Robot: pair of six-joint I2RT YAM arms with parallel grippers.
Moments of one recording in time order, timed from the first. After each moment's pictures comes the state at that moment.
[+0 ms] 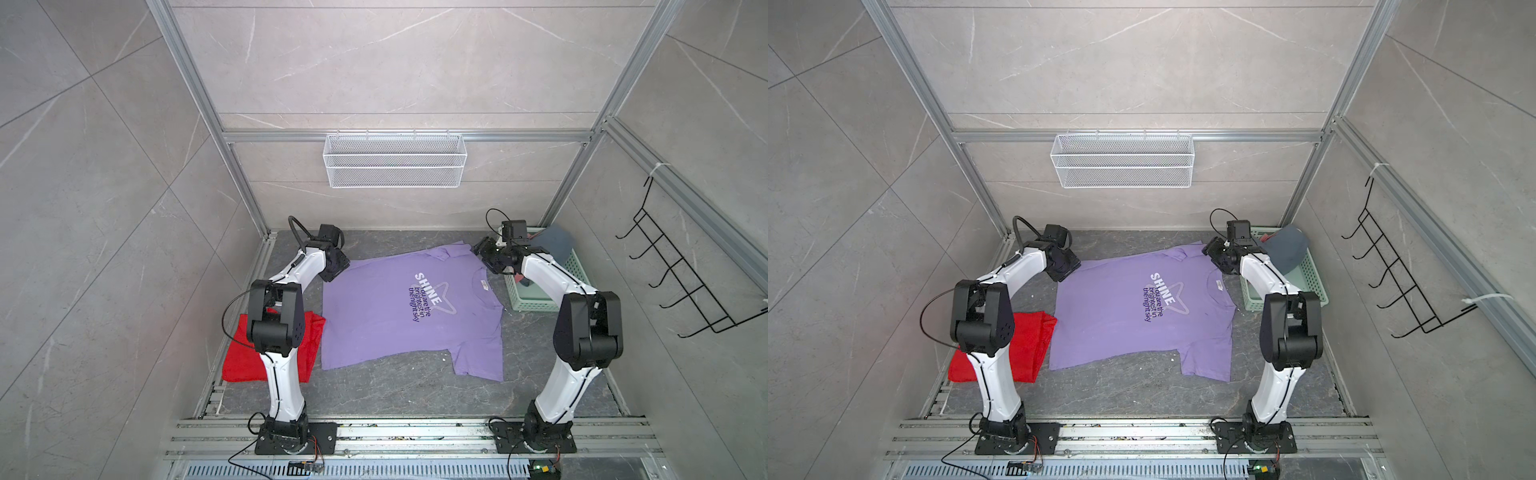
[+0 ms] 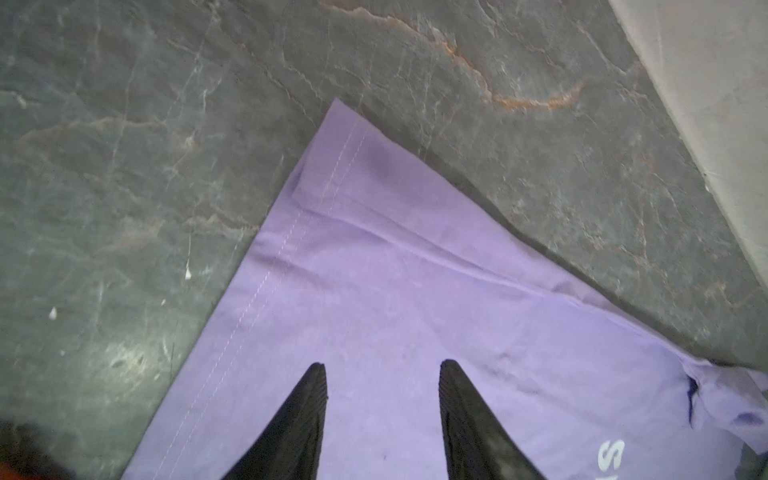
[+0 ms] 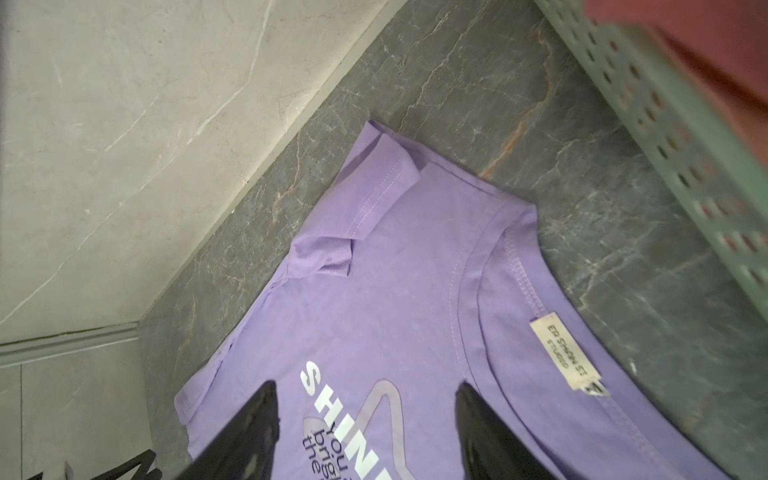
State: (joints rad) left arm -0.17 2.06 1.64 -0.67 -0.04 -0.83; right arm 0.06 1.89 1.46 -0.36 -0.21 0.77
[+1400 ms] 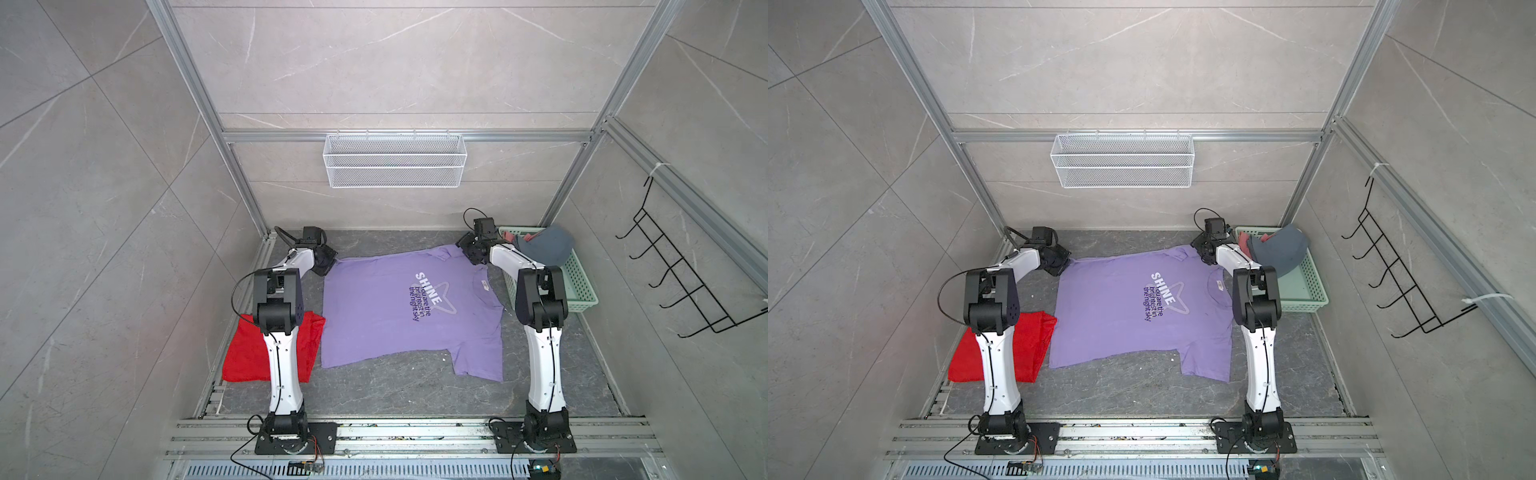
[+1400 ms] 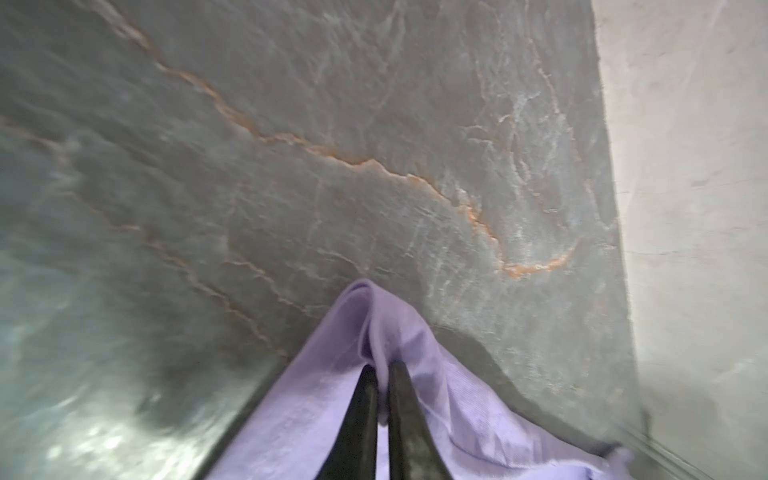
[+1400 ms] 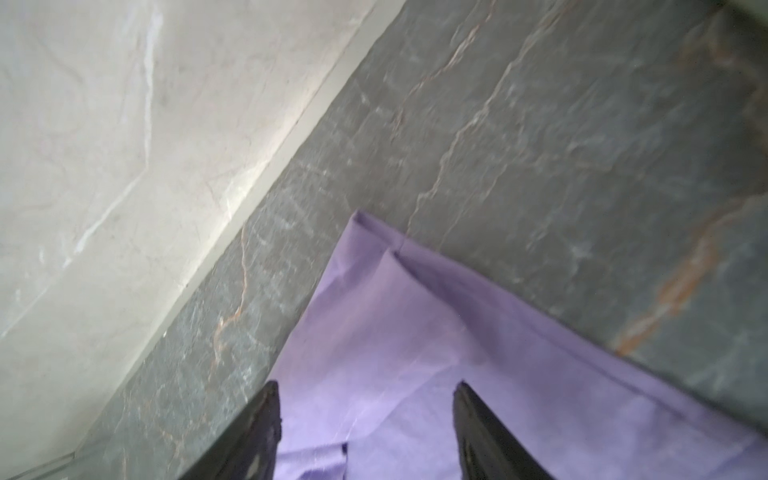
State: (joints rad) left arm -0.02 2.29 1.74 -0.40 0.21 -0.97; right arm 0.11 2.37 1.88 -0.30 -0.04 0.89
